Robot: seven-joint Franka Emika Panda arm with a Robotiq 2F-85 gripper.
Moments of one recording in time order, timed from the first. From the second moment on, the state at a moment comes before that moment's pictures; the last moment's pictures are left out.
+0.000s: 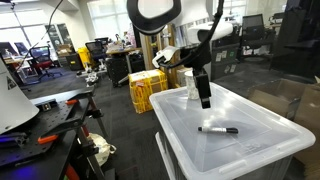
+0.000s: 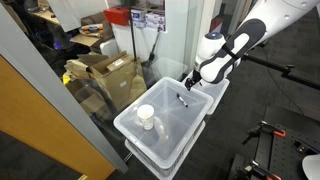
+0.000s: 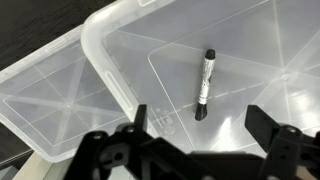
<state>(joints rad) -0.19 0.56 -0.10 -2.18 -0.01 2.90 0.22</state>
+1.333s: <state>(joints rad) -0.19 0.84 -0.08 -1.91 0.03 2.88 0.22</state>
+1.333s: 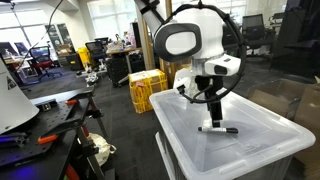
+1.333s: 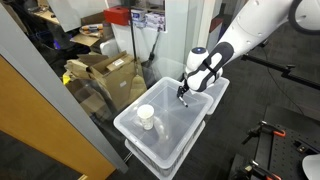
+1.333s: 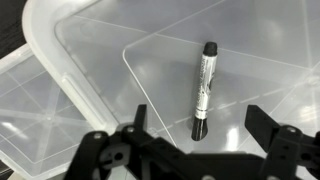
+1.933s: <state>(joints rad) -0.22 0.92 -0.05 -1.82 0.06 2.86 0.17</state>
